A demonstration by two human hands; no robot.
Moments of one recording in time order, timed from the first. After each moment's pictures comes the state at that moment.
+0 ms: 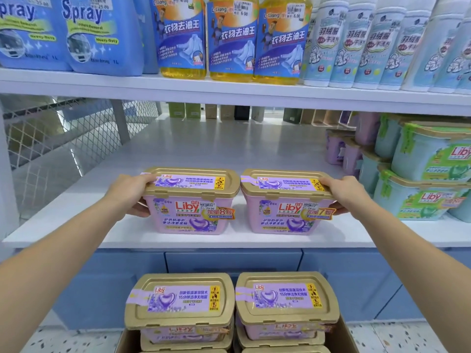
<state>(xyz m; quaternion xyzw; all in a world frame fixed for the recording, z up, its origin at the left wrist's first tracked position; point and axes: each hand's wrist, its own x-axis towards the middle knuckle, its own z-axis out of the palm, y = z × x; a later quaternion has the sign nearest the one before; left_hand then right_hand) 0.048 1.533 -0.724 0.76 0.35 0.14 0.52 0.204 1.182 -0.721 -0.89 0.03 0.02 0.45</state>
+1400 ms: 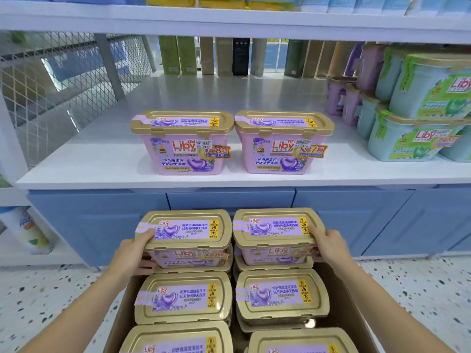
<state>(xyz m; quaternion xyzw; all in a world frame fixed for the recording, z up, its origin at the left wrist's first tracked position) -0.074 1.474 -0.896 0.67 0.44 0.06 0.60 0.074 1.137 -0.899 -0.87 0.08 0.12 0.48</state>
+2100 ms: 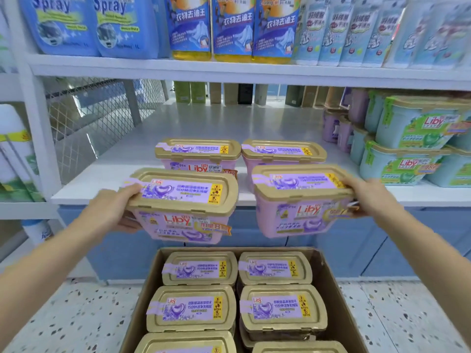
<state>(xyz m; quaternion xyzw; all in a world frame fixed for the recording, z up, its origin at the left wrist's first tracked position) -0.094 1.489 -0.743 0.74 0.34 0.15 0.55 0.091 1.116 -0.732 -0.86 0.03 0.01 0.51</state>
